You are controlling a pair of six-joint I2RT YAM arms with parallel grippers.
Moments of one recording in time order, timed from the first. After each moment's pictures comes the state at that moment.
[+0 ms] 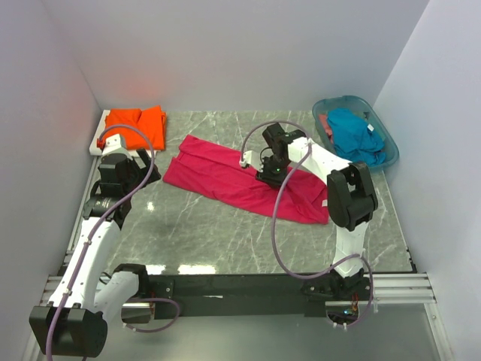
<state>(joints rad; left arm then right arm) -0.06 0.89 0.81 -0.39 -0.16 -0.41 0.46 1.95 1.54 -0.95 -0.24 -0.98</state>
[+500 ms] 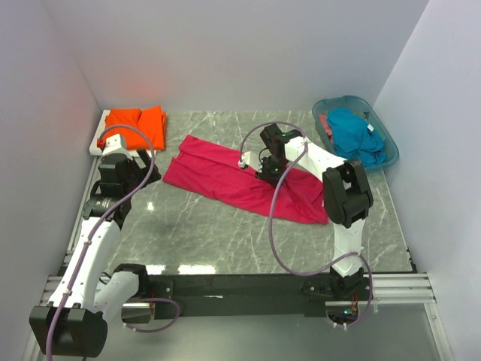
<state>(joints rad) -0.06 0.89 0.81 -0.39 -0.15 -0.41 0.47 2.00 1.57 -0.95 -0.20 -0.97</state>
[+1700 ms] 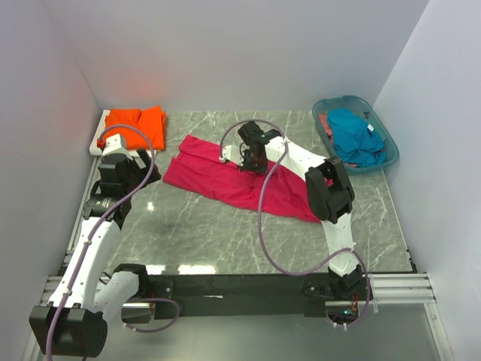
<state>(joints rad) -0.06 0.89 0.81 -0.39 -0.15 -0.41 0.58 2.14 1.74 -0.82 -0.03 -0.90</state>
